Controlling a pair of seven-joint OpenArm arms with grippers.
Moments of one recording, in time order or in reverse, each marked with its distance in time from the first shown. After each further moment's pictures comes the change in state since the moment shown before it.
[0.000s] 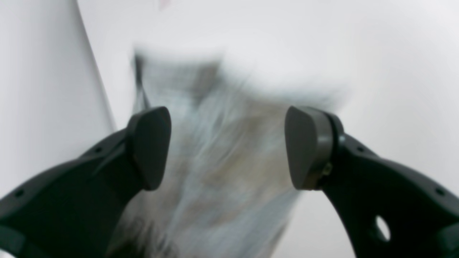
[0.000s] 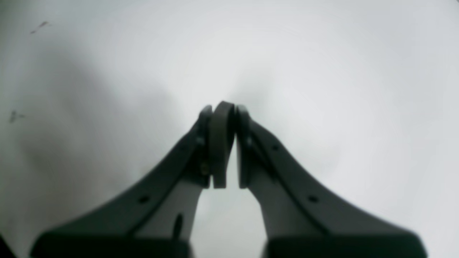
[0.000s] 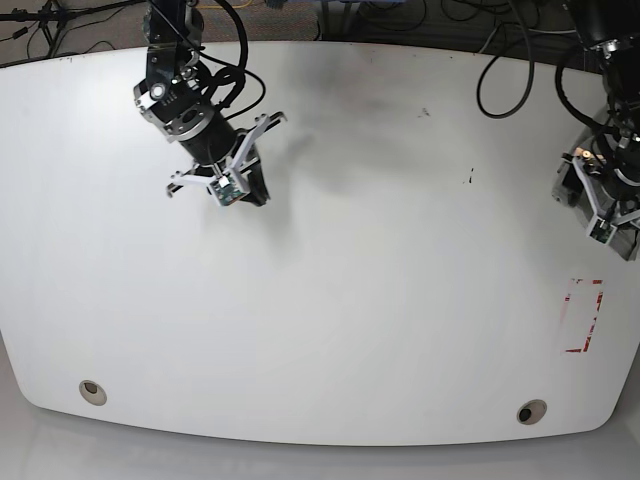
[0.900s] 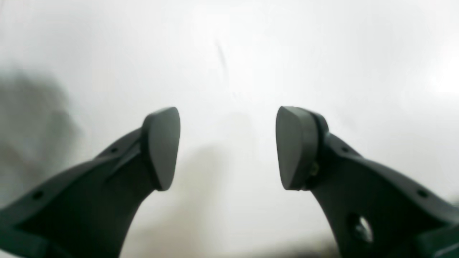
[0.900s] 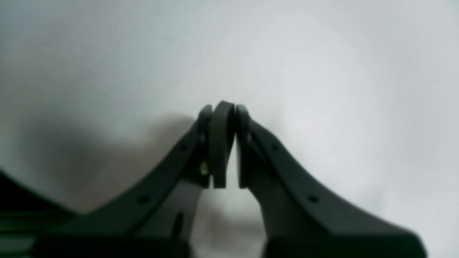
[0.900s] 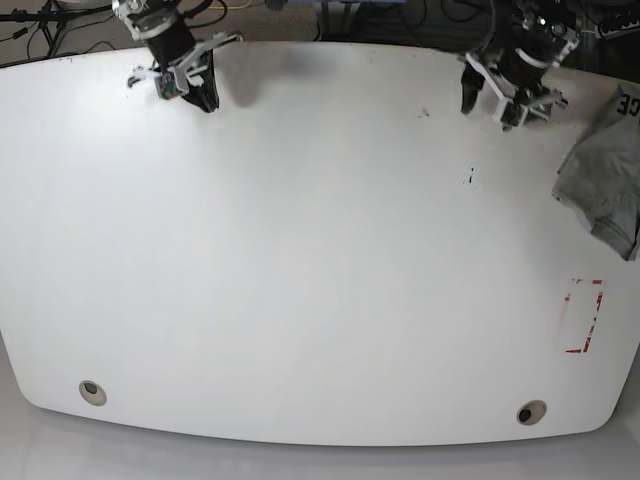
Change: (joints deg) left arm 30.7 22.3 6.1 12.4 3.7 6.6 -22.7; right arm -23.6 -0.4 14.9 -8.7 -1.9 0.8 30.0
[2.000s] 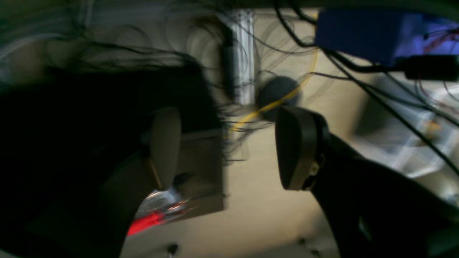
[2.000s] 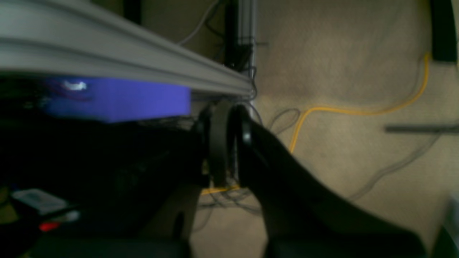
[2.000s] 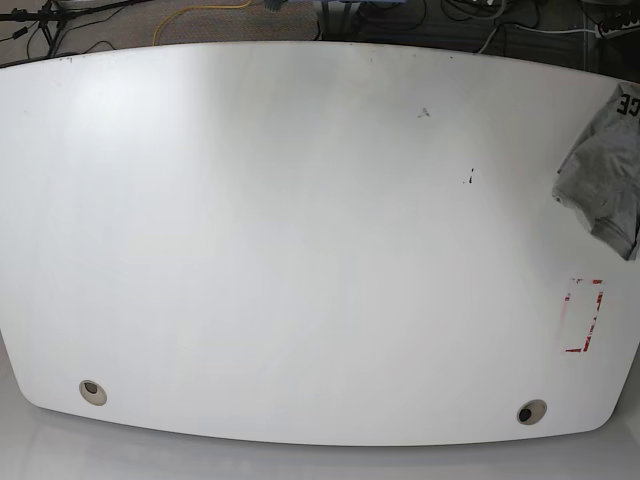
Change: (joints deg) left arm 9.7 0.4 1.7 -33.9 -5.4 0.4 -1.0; right arm -8.2 -0.2 -5.3 -44.8 -0.7 -2.0 24.0
